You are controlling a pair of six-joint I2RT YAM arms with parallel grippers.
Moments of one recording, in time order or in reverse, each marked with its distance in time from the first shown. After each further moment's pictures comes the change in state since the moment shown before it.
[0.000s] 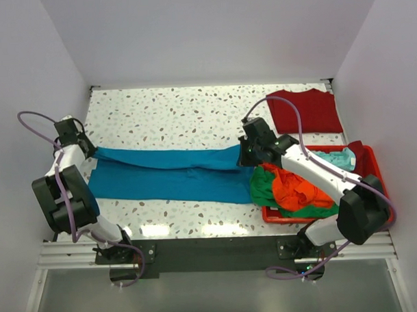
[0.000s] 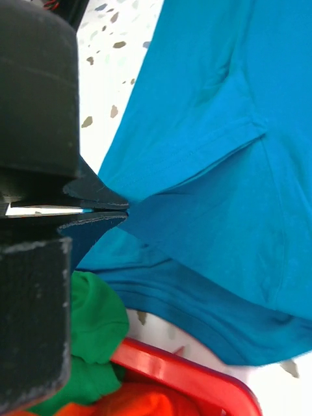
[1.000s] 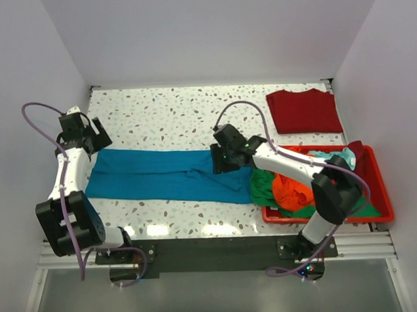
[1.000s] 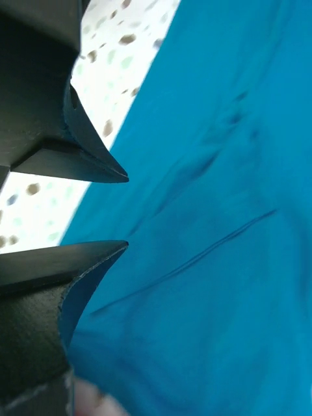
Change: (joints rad) left arm -0.103 -0.212 -0.018 -0.138 -0.021 -0.012; right arm 0.191 0.173 0.071 0.008 0.045 0.000
